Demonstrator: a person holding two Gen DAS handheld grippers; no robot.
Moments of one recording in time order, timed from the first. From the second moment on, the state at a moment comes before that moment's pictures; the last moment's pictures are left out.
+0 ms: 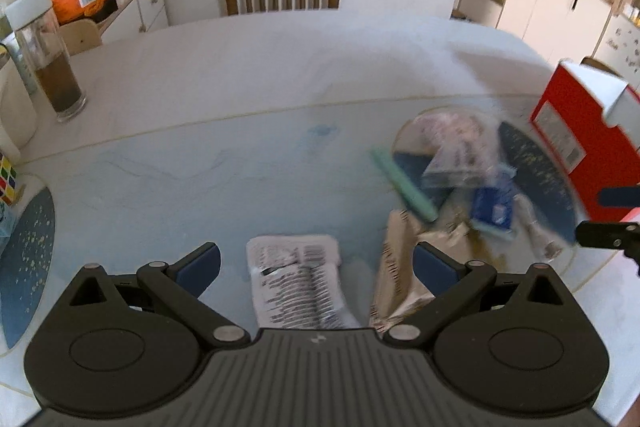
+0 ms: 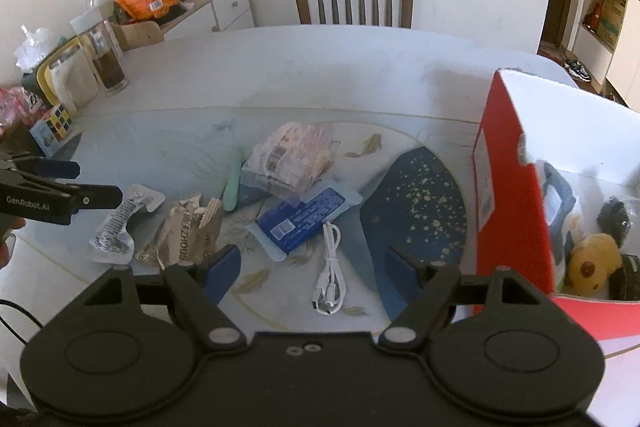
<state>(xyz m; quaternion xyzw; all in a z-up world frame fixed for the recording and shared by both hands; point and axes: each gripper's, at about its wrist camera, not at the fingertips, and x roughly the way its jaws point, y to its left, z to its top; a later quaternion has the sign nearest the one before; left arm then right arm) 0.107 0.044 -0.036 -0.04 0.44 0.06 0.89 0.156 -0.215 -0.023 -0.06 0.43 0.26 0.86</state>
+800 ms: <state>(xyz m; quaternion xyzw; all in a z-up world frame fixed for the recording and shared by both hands) 0.114 0.071 -0.088 -0.07 0.49 0.08 0.87 0.176 -0.194 -0.079 -0.09 0.47 0.24 0.84</state>
